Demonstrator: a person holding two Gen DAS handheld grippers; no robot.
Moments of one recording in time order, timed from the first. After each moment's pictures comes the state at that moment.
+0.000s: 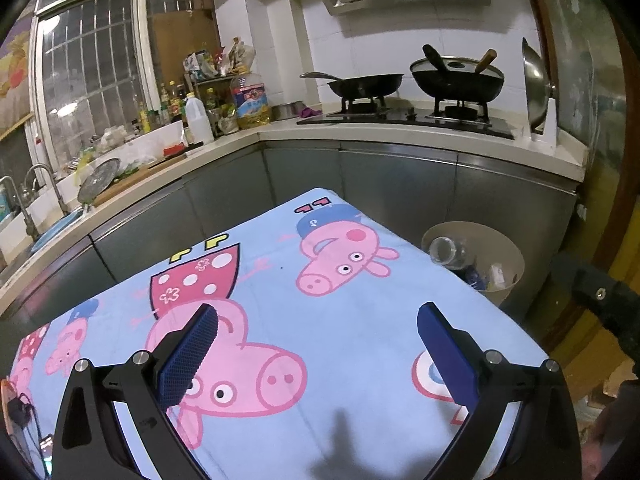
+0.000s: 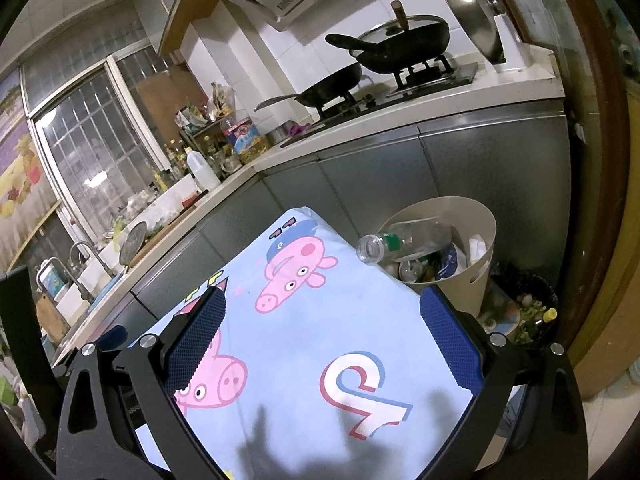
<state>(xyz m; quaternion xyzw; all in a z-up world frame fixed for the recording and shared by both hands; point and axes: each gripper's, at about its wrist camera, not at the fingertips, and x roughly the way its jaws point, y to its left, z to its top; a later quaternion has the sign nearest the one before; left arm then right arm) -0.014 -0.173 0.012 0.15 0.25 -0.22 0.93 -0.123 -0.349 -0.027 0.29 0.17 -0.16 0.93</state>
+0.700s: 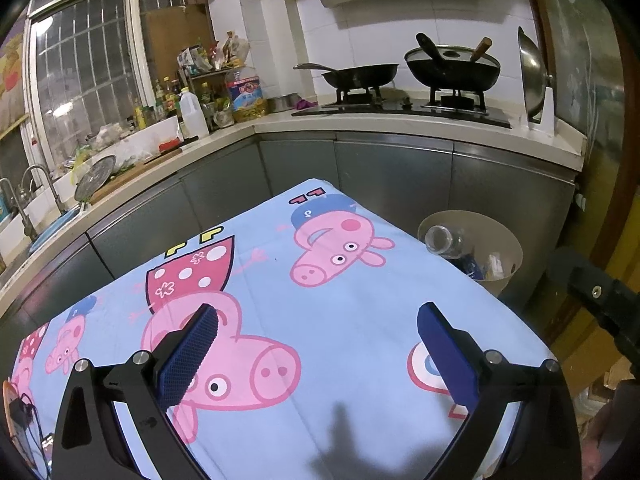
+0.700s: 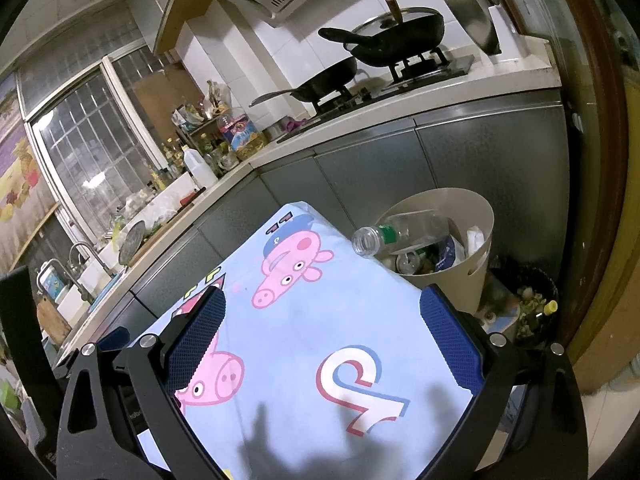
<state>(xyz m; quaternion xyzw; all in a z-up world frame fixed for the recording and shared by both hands) -0.016 -0.179 0.004 0.16 0.27 -0.23 0.92 -0.124 -0.349 -0.035 0.30 0.17 -0.16 0.93</state>
